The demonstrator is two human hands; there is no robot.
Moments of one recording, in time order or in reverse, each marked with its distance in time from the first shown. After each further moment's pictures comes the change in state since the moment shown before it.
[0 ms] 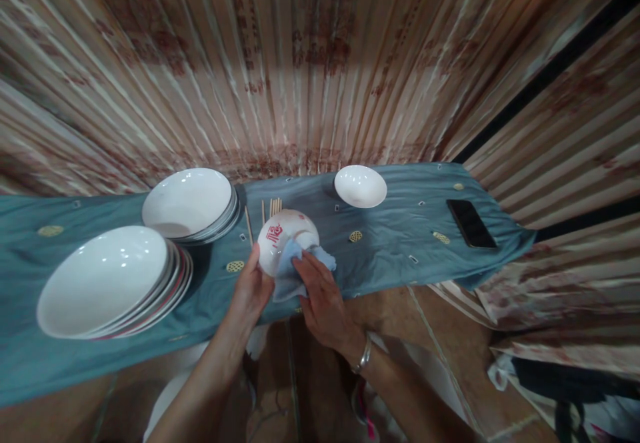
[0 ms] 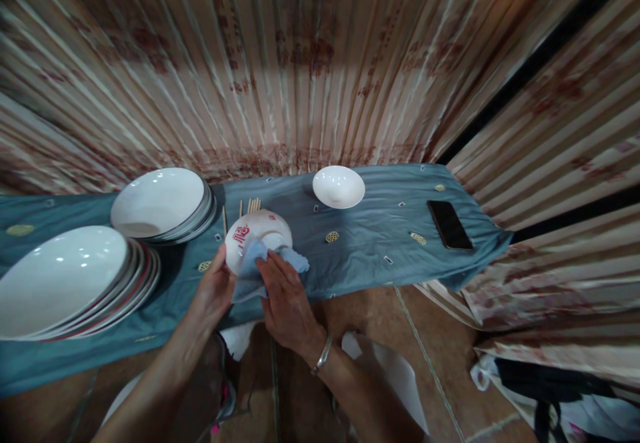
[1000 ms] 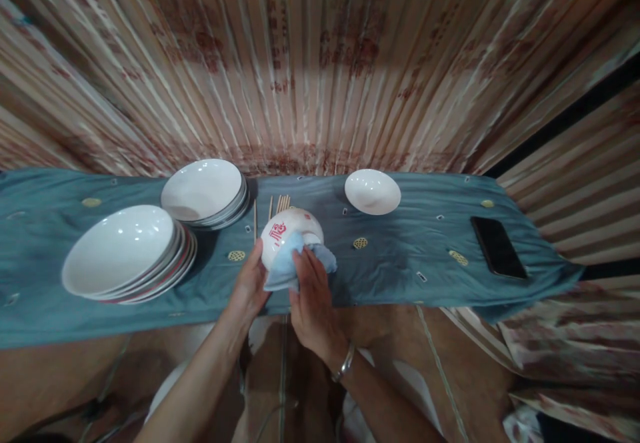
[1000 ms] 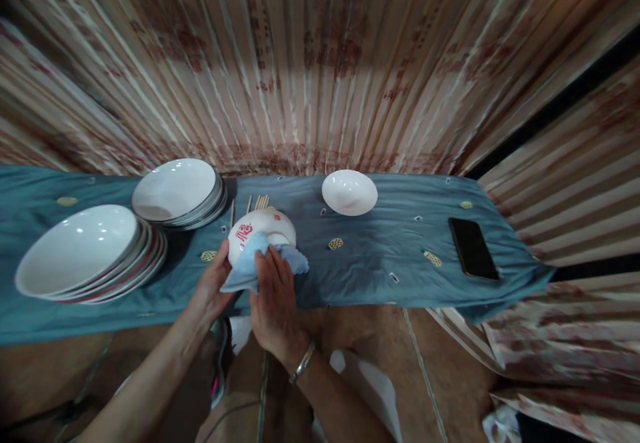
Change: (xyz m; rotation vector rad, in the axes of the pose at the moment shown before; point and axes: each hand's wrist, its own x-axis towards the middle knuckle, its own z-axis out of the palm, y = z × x) left_hand -0.006 -0.017 0.008 0.027 0.188 0.155; right_hand 0.000 0.006 0.013 0.009 0.086 0.016
